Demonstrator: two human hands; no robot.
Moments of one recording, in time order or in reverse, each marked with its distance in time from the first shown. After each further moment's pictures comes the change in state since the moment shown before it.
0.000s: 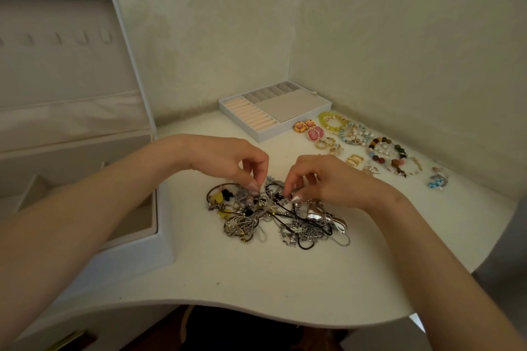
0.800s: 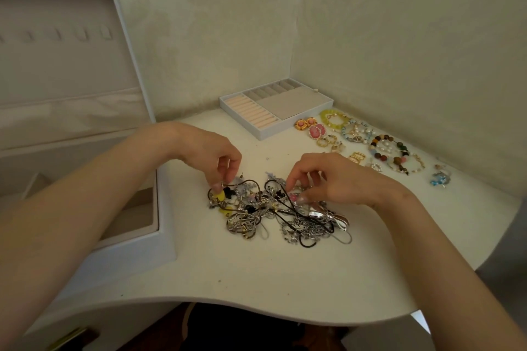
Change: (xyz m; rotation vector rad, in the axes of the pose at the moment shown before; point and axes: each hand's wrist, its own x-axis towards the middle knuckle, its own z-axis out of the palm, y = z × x) left_hand -0.008 -0.016 -0.015 0.226 -0.149 -0.316; right_hand -0.003 0.001 -0.003 -0.023 -0.012 0.035
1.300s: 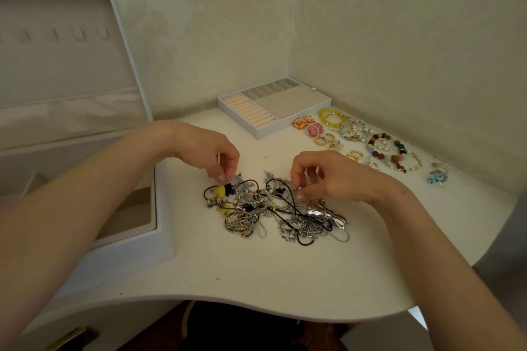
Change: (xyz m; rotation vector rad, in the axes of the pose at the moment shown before) left_hand 0.000 -0.004 0.000 -0.067 0.041 0.041; right_hand -0.003 -0.004 -0.002 0.054 0.005 0.018
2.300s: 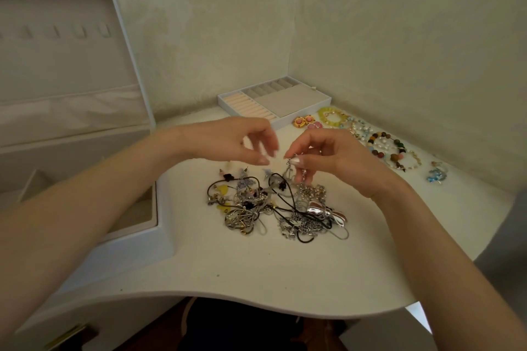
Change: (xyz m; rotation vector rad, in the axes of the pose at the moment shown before) left_hand 0.003 0.026 0.006 -0.289 0.338 0.312; right_hand -0.004 -0.014 -0.002 0.476 0.207 -0.143
